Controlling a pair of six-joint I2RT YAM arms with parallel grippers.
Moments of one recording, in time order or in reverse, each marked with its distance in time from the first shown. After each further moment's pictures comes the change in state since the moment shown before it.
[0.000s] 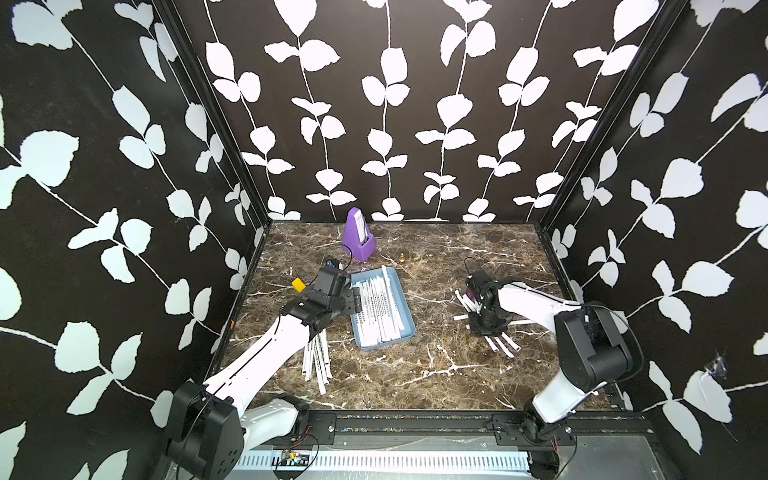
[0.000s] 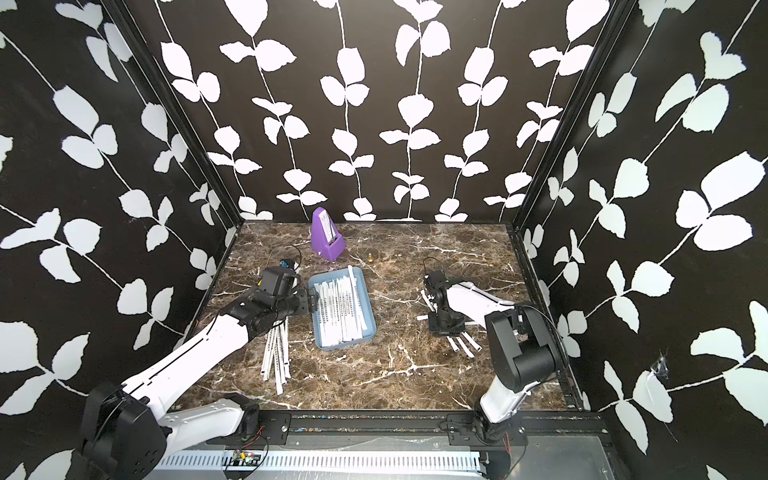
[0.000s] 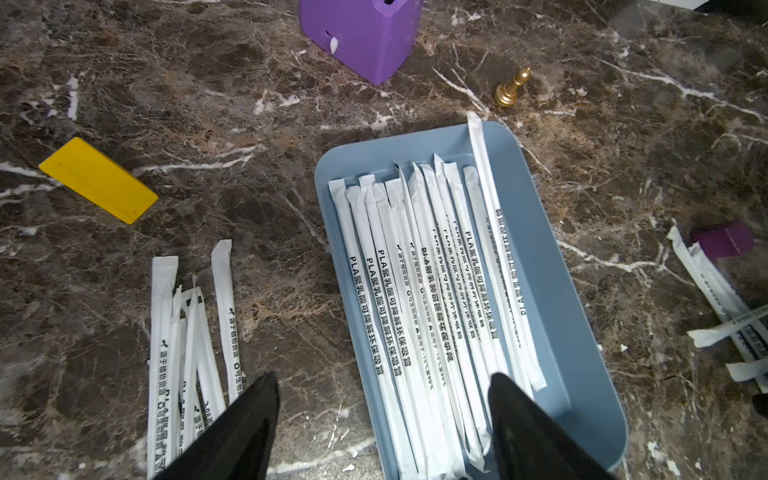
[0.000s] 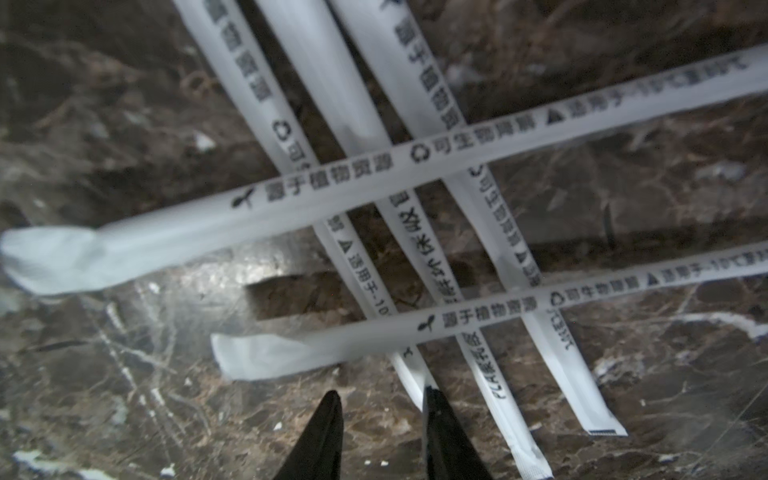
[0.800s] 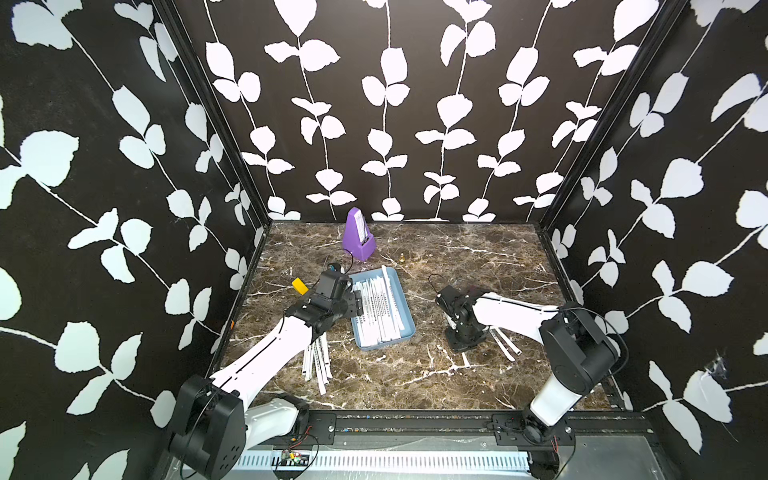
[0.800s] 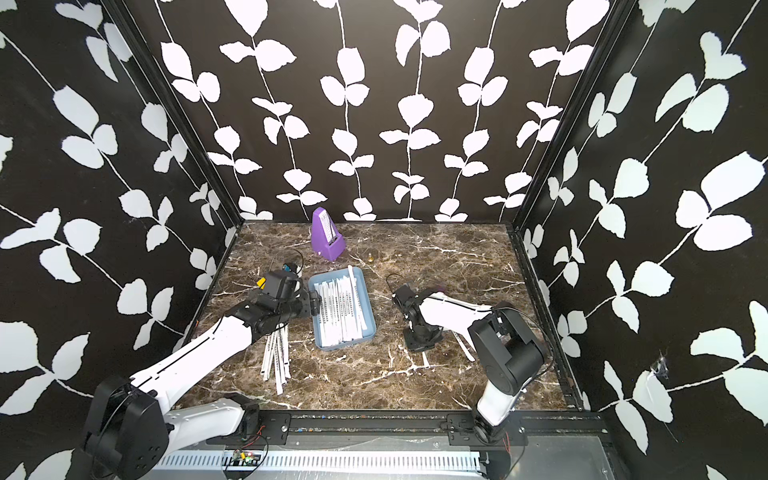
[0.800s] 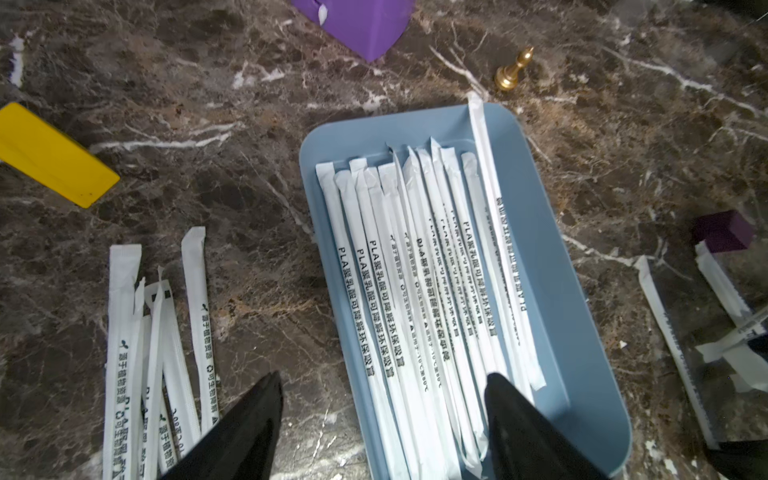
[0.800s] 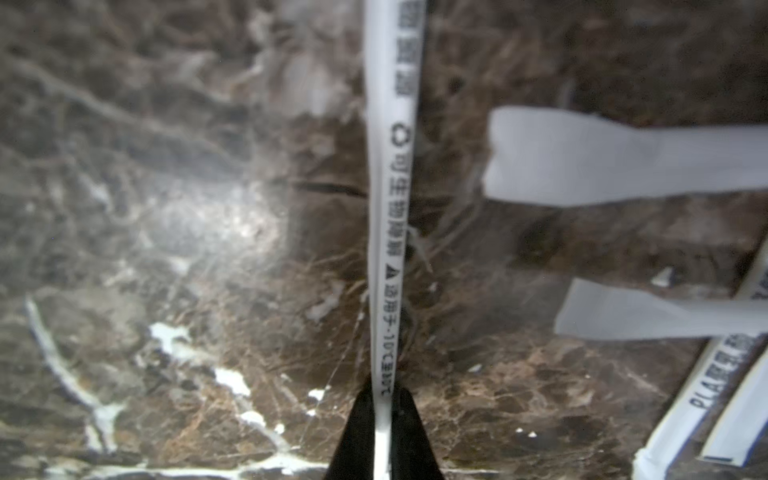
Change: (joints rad) left arm 0.000 0.013 -0.068 0.065 0.026 -0.018; right arm 0.289 0.015 0.008 -0.032 -0.049 0.020
